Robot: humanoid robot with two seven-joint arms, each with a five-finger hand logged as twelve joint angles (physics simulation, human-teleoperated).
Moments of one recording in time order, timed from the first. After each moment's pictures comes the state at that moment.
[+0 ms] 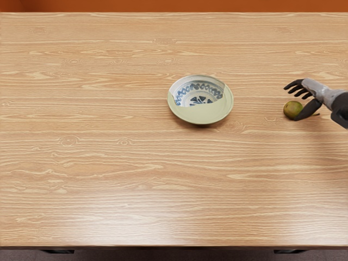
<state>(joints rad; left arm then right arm) 0.04 0.00 -0.11 -0.07 0.06 -0.02 0.10 0.96 -0.62 0.24 0.82 -0.99 0.02 -0.06</state>
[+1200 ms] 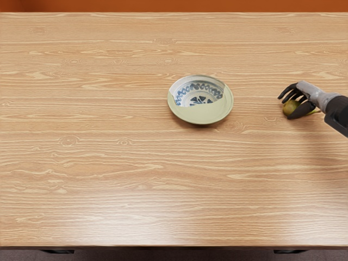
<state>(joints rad) 0.04 0.00 -0.11 -0.07 0.06 -0.02 0.10 0.94 -0.59 0.25 0.81 -0.98 0.00 -0.06</state>
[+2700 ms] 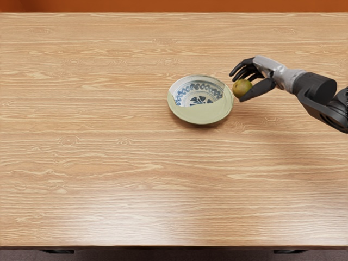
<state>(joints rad) 0.04 0.00 -0.11 -0.07 0.06 -0.02 0.10 0.99 -0.60 0.41 1.12 -0.87 0.09 -0.08</state>
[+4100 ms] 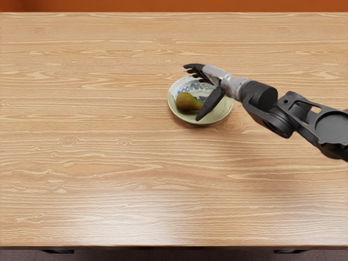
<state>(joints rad) 0.04 0.00 -0.11 -0.07 0.06 -0.02 0.10 1.00 -0.35 0.42 1.08 -0.87 0.03 -0.14</state>
